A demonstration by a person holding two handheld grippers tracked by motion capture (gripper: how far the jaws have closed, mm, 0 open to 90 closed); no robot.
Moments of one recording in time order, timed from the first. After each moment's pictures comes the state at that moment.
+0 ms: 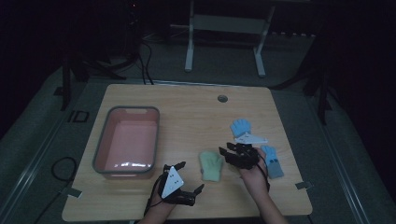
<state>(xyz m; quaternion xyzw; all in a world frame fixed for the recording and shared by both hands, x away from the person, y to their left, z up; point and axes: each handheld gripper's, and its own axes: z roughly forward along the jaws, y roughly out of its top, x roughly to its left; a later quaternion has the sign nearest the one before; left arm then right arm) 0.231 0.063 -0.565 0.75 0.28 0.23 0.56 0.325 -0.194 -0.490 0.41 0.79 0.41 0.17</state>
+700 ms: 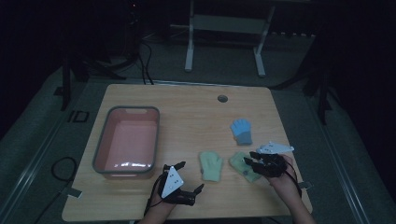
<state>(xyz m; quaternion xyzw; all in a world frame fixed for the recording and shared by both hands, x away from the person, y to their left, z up) 0.232 0.063 -0.565 0.75 0.28 0.23 0.56 0.314 -0.279 -0.503 0.36 0.84 0.37 0.17</state>
